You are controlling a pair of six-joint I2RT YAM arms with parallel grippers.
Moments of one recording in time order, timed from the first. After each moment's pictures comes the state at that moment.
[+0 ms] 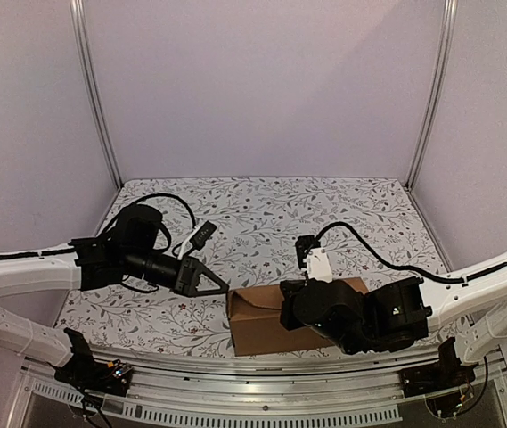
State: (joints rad) left arm -0.84 1.18 0.69 -0.06 0.66 -0.66; right arm 1.50 1.44 0.95 -0.21 0.81 0.87
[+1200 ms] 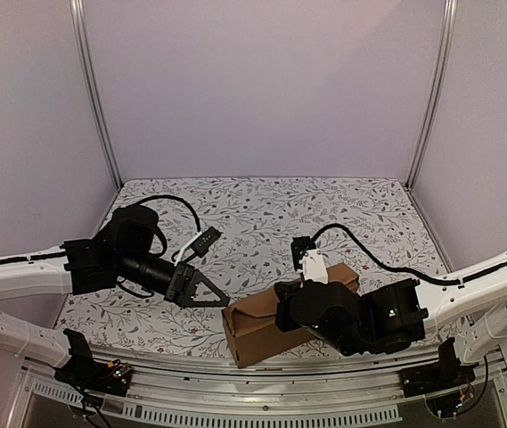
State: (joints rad) left arm -0.91 1.11 0.69 -0.06 0.76 -0.69; right arm 1.50 1.46 0.95 -0.17 0.80 0.87
